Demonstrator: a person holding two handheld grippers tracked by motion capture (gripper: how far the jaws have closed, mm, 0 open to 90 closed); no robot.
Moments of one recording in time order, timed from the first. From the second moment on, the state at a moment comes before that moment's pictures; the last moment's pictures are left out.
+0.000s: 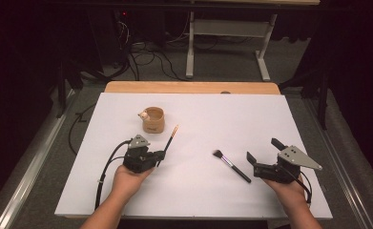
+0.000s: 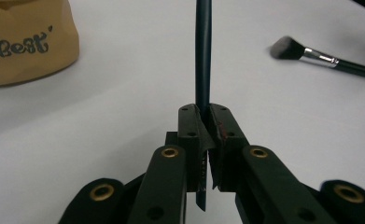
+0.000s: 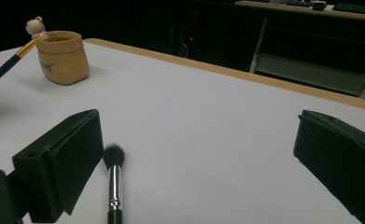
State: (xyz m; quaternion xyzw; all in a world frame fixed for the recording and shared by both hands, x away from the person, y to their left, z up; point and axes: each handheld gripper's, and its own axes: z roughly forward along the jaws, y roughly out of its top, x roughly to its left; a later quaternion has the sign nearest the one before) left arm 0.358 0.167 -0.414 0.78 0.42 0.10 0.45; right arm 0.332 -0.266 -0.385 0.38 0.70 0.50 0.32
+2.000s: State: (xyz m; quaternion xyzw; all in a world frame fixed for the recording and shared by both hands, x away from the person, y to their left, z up) left arm 0.342 0.180 -0.407 0.72 0.38 0.17 0.56; right arm 0.372 -0.203 -0.341 0.36 0.69 0.56 0.29
